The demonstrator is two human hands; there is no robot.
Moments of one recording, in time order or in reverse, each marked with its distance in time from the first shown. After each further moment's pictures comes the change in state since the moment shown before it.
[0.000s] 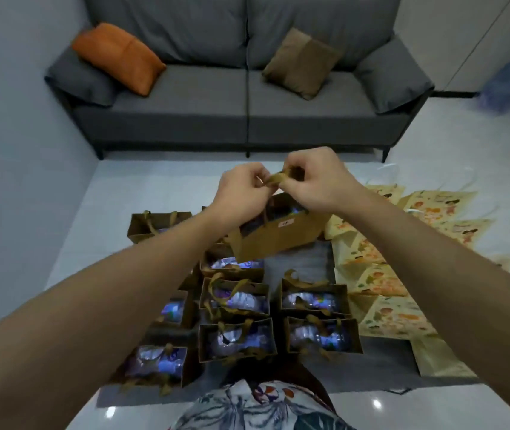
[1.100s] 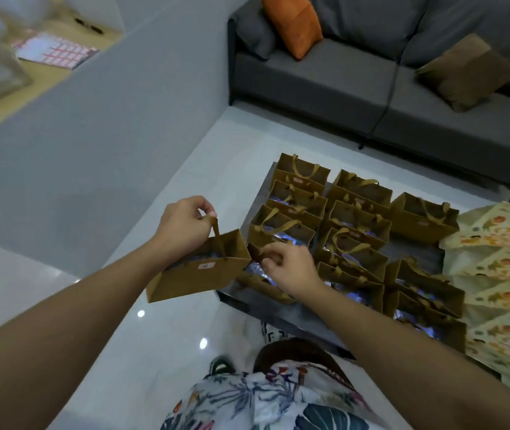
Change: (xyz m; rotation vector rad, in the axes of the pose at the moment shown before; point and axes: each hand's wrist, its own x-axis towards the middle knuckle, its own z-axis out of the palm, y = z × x) left_hand -0.332 -0.258 -0.238 0.134 0.315 -0.523; right_hand -0.167 -0.233 0.336 0.141 -0.440 0.018
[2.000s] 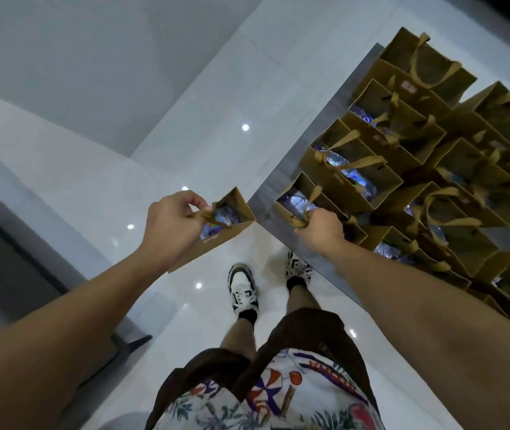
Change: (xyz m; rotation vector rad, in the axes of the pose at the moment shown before) left_hand -0.013 -0.131 0.083 -0.057 0.053 -0.537; right_hand 0.108 0.113 0.135 -0.303 -0.463 0.286
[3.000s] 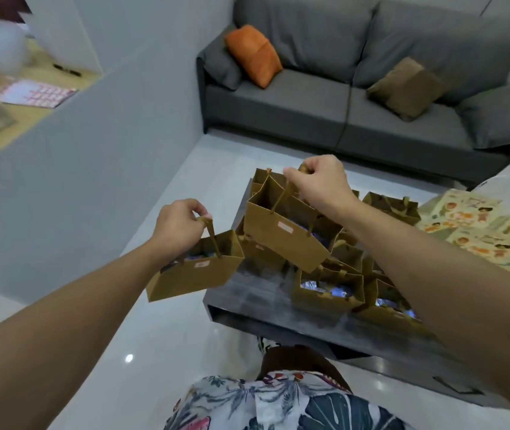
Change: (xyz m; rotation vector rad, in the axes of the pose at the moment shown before) left_hand -0.079 0.131 -0.080 0.030 -0.006 0.641; right_hand -0.275 -0.042 -0.229 0.542 0.894 -0.305
